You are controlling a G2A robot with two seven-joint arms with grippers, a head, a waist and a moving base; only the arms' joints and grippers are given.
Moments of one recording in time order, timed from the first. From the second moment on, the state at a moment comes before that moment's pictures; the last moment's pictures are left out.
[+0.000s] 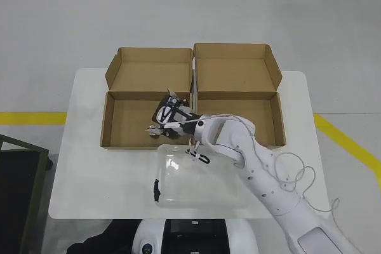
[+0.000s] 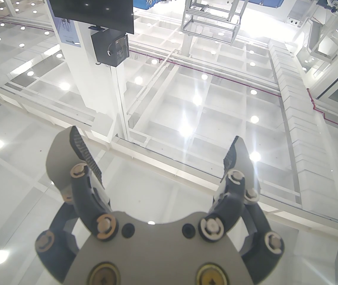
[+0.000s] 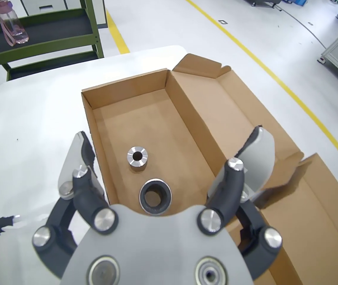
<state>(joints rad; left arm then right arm) -0.23 -0.27 -0.37 -1.29 3.07 0.37 0.06 -0.86 -1.44 0.94 -1.61 -1.29 -0.49 0.45</state>
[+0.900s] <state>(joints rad) -0.23 -0.27 -0.37 -1.29 3.07 0.37 0.06 -1.49 -1.30 1.67 -1.95 -1.34 -0.57 0.20</state>
